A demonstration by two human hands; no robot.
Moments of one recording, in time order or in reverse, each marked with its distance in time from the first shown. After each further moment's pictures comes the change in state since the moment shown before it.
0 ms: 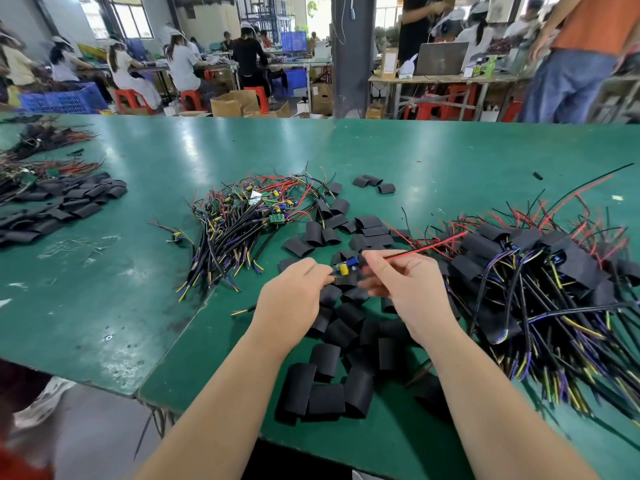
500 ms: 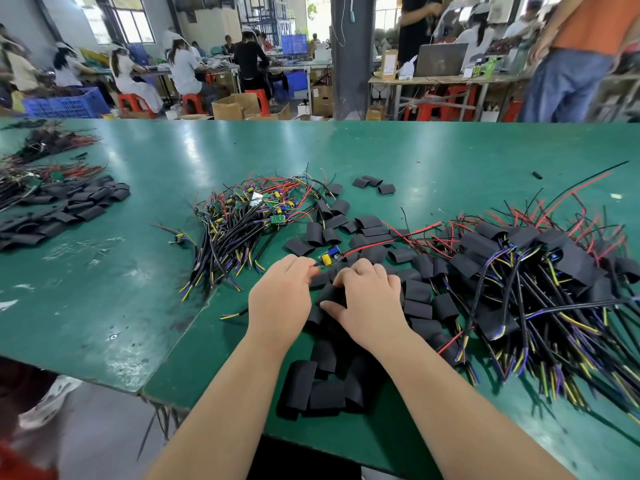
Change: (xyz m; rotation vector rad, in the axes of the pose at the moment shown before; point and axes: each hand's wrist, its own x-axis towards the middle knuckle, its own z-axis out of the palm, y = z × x) left_hand -0.003 -0.003 0.005 0.035 0.193 -0.203; right_hand -0.006 0.025 0.036 -1.315 -0.147 -0.278
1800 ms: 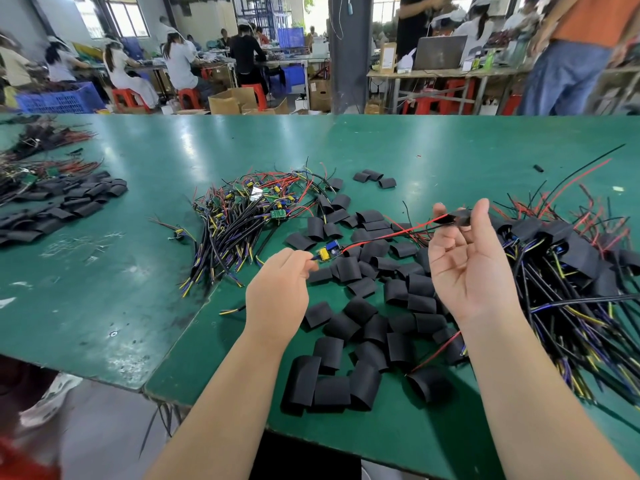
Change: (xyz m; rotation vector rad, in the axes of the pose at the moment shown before) left_hand -0.002 -0.005 -0.008 -0.057 -0.055 -0.013; right_hand -0.008 0.051 -0.080 2.310 0.401 0.305
